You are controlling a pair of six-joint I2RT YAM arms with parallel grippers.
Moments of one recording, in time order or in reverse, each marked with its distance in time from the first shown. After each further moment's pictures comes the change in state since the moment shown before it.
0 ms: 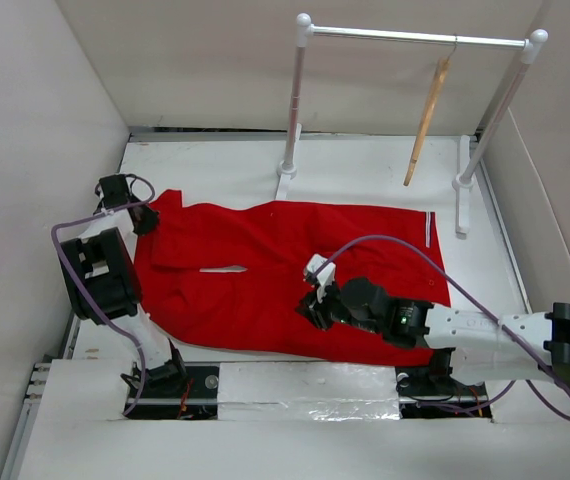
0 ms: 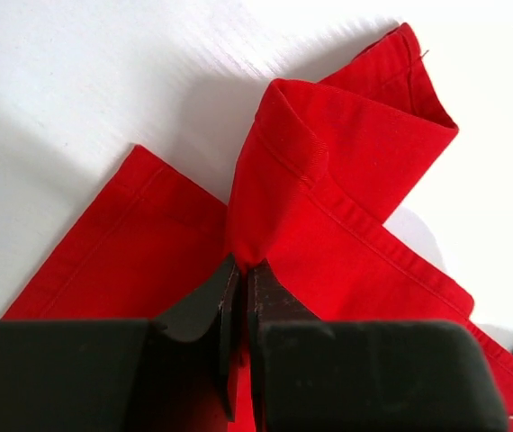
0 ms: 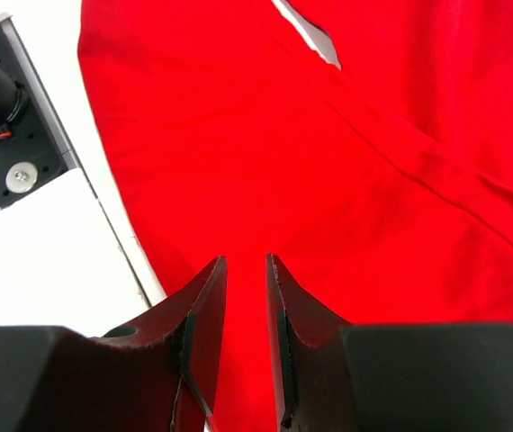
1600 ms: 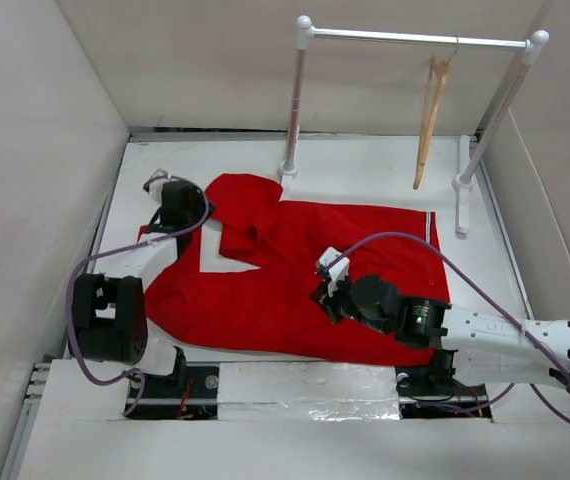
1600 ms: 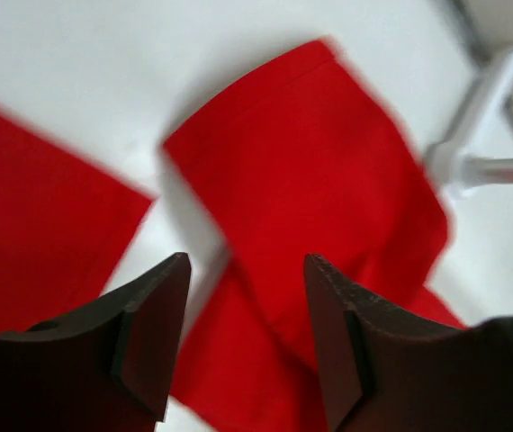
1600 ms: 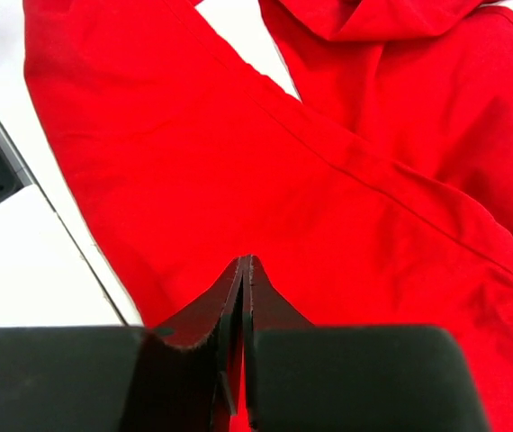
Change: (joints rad) left arm -0.455 -0.304 -0.235 0.245 -0.269 -0.235; right arm 0.004 -0.107 0.043 -0.153 0.136 -0.021
